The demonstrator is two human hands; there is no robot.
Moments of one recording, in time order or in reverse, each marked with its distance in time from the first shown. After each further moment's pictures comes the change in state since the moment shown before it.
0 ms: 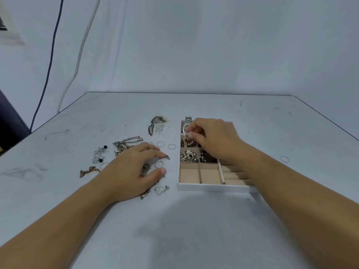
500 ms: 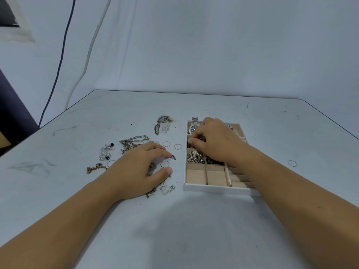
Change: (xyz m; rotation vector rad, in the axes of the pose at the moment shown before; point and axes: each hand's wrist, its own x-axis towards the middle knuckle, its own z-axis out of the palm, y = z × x) left_hand 0.000 0.001 -0.001 0.000 -0.014 -0.006; right_hand 0.005 -0.007 0.007 -0.221 -0.069 -0.087
